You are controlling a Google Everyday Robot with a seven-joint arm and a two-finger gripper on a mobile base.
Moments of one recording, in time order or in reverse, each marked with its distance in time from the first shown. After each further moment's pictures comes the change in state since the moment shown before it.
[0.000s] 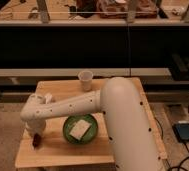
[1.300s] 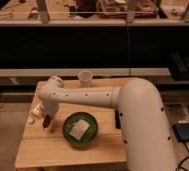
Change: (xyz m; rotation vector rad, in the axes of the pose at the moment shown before) arm 0.073 0.045 -0.043 0.037 0.064 0.165
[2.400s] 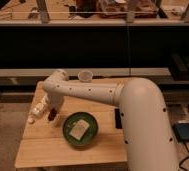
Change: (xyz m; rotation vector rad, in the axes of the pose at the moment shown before) arm 0.041 0.028 -0.022 -0.045 0.029 0.085
